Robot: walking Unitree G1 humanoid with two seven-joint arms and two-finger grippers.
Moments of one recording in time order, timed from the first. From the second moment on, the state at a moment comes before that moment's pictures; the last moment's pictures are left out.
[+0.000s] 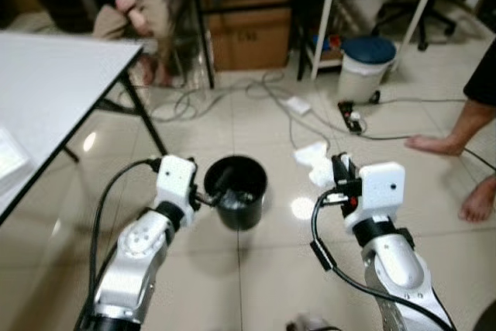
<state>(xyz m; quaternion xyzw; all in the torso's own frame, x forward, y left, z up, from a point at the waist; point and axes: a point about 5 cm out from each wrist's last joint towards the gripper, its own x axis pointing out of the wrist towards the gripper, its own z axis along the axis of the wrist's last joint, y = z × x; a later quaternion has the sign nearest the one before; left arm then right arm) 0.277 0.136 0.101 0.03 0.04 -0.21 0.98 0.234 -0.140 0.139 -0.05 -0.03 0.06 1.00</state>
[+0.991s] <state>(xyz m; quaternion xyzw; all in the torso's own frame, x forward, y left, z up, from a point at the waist) 0.275 0.140 0.097 0.04 0.06 -0.21 0.98 0.233 -0.135 0.138 -0.04 -0.03 0.07 1.00</state>
